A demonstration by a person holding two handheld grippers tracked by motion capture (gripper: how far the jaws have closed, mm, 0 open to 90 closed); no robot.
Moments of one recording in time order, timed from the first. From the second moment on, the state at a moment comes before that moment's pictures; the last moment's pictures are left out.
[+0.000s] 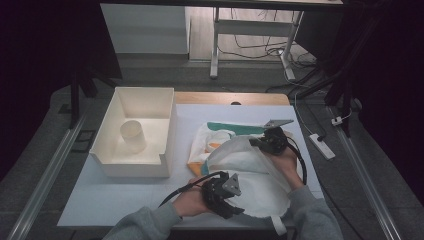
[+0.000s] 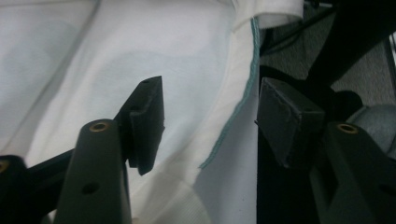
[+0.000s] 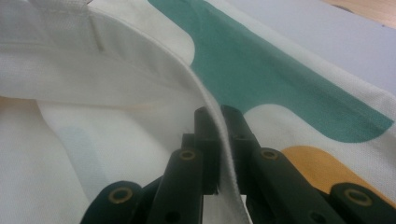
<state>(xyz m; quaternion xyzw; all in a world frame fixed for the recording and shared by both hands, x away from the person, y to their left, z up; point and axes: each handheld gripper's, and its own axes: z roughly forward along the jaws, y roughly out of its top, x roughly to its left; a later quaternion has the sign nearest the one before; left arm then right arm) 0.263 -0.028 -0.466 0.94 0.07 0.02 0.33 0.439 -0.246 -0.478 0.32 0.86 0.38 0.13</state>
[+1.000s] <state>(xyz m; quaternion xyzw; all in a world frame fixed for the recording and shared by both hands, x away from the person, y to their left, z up) 0.261 -0.034 -0.491 0.96 0.05 0.09 0.26 0.440 -0.248 -0.478 0.33 0.85 0.38 0.12</state>
